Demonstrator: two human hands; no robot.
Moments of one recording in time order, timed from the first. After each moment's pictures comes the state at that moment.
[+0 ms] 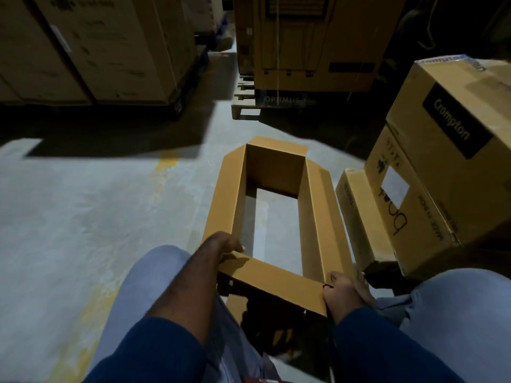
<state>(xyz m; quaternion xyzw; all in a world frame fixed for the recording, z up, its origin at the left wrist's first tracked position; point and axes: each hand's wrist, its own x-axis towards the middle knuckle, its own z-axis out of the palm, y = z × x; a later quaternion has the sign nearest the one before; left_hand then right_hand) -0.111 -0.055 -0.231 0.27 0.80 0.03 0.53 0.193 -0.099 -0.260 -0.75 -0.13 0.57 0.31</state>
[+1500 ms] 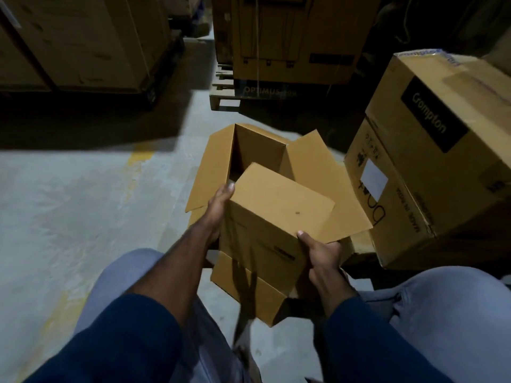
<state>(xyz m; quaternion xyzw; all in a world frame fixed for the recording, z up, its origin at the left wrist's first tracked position) -0.080 -0.011 -0.221 0.29 0.63 0.45 0.56 0.162 -0.049 -0.244 -0.68 -0.19 0.52 0.48</state>
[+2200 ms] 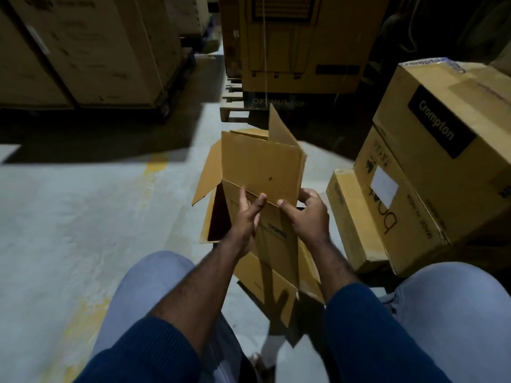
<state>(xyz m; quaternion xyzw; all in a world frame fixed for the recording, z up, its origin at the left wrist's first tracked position) -0.038 -0.031 -0.195 0.31 0.48 0.54 0.62 0.110 -0.015 -0.165 -0.61 -0.58 0.36 0.40</state>
